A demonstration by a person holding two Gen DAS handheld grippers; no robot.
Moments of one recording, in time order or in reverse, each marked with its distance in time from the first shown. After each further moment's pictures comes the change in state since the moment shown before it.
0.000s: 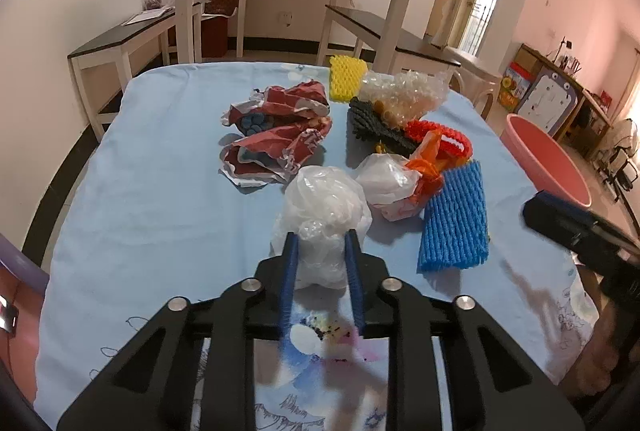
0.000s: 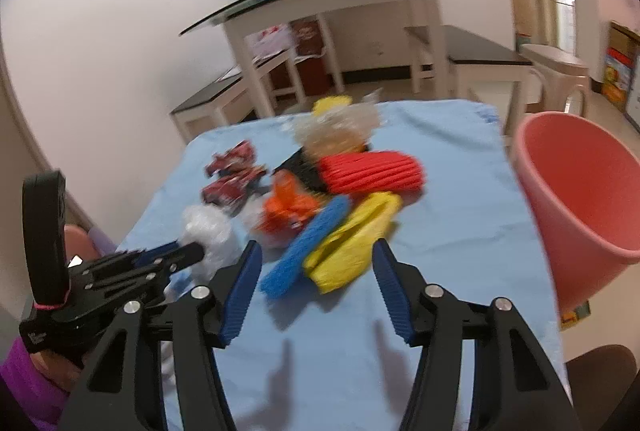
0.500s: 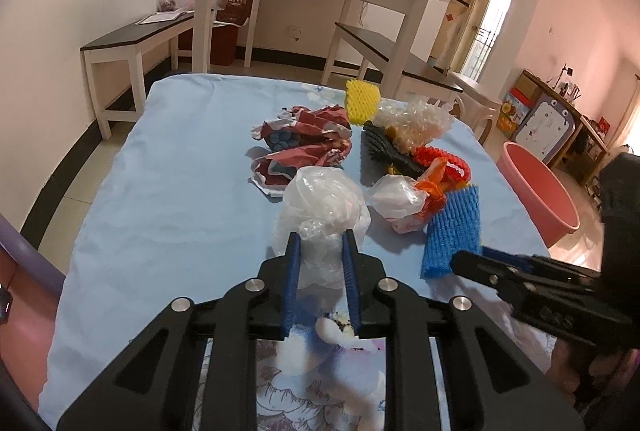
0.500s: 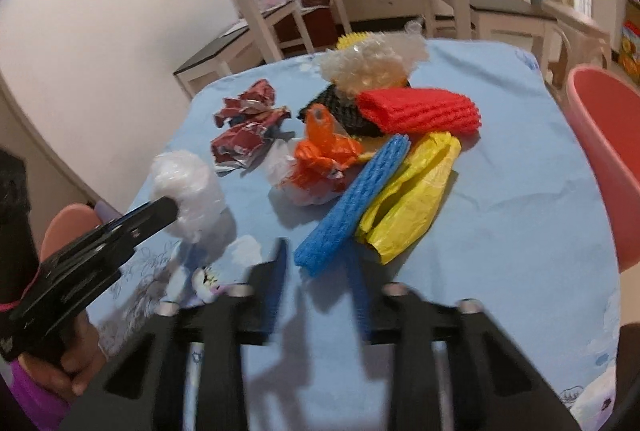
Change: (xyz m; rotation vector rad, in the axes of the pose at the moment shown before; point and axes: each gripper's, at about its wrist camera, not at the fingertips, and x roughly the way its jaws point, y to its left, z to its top) left arm -0.026 0.017 0.001 -0.065 -0.055 -0.014; right arm 0.047 0.015 -0.006 0.059 0.187 0.035
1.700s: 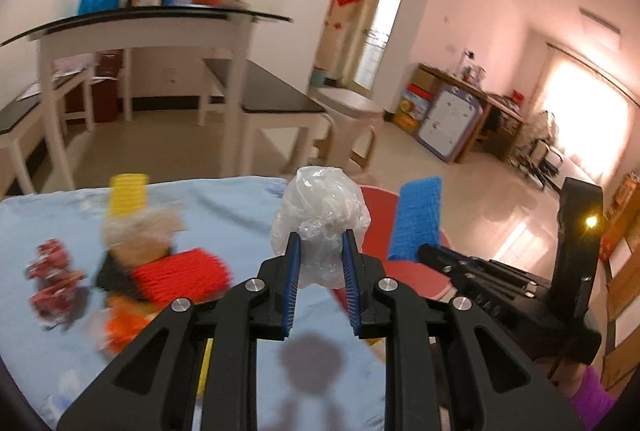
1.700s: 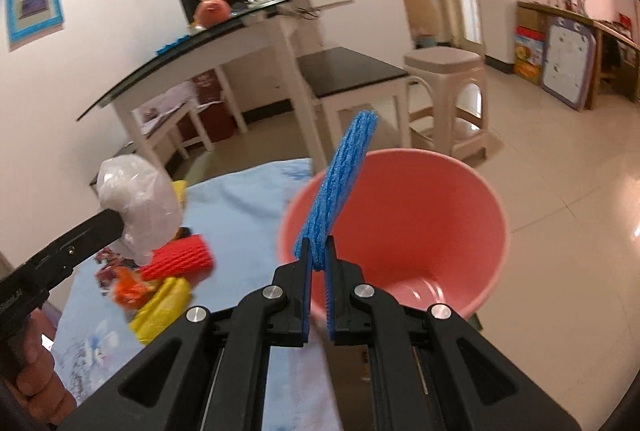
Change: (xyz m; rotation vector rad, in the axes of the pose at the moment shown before) left arm 0.026 -0.242 0.070 0.221 -0.066 -0.321; right arm -0.149 -0.197 0.034 0.187 -0.316 -0.277
